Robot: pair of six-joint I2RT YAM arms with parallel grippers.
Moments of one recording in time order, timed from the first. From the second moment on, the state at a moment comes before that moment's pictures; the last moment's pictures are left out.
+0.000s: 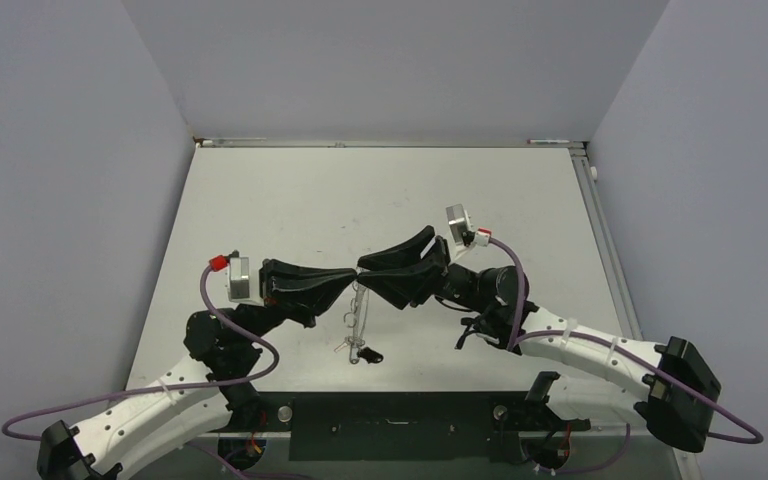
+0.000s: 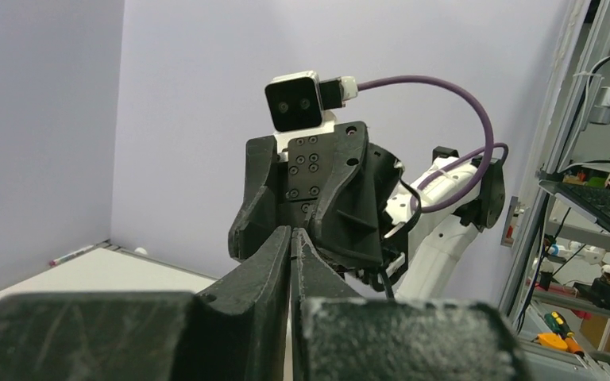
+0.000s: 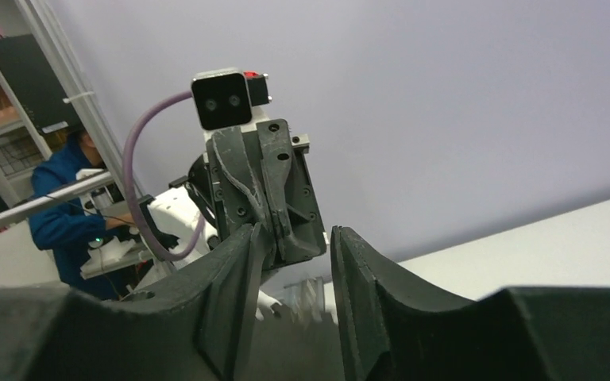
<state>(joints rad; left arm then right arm) -0.83 0.64 0.40 0.94 0.30 -0.51 0.97 1.12 0.65 1.04 -0.40 0.63</state>
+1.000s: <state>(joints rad) -0.83 0.61 0.76 -0.35 -0.50 -0.47 1.18 1.34 0.88 -0.02 0.32 0.38</state>
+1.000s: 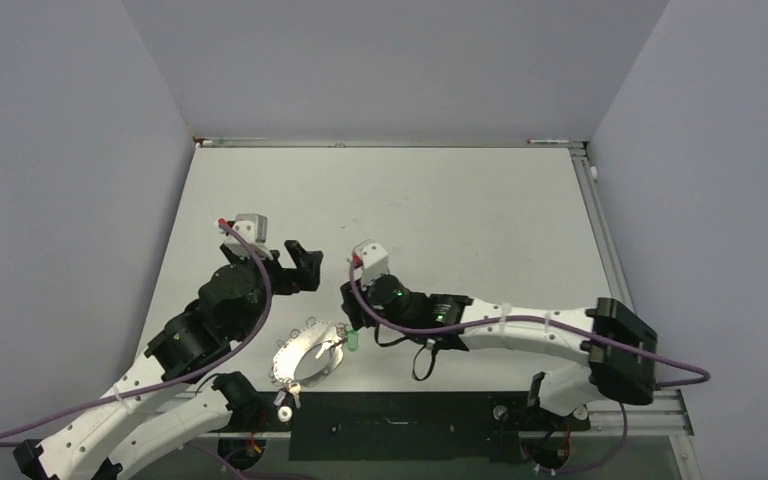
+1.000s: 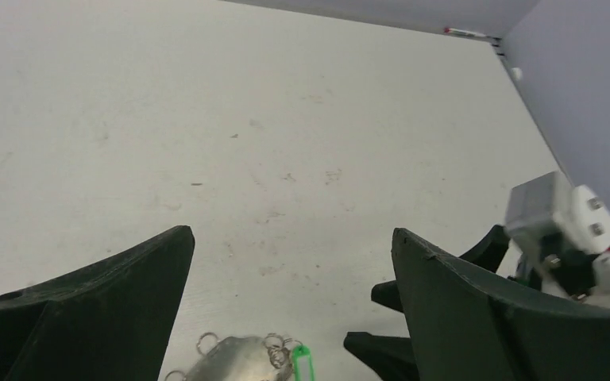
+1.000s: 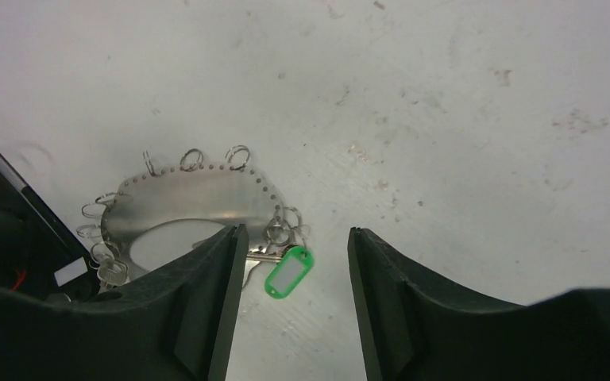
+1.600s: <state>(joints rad) -0.77 0.44 0.77 -0.65 -0.73 -0.38 1.10 1.94 1.27 -0.04 0.00 0.55</state>
